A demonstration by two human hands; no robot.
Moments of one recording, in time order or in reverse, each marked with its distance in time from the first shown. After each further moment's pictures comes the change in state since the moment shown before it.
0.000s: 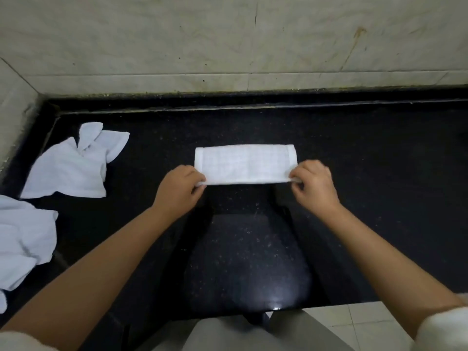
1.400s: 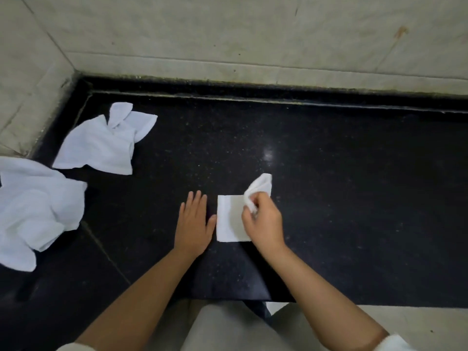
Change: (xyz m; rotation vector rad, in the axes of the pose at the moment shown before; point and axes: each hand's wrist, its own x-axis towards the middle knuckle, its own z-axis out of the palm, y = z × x) left_hand -0.106 0.016 0.066 -0.009 -0.224 -0.539; right_hand -0.046 -0.146 0.056 0.523 -0.205 0.430
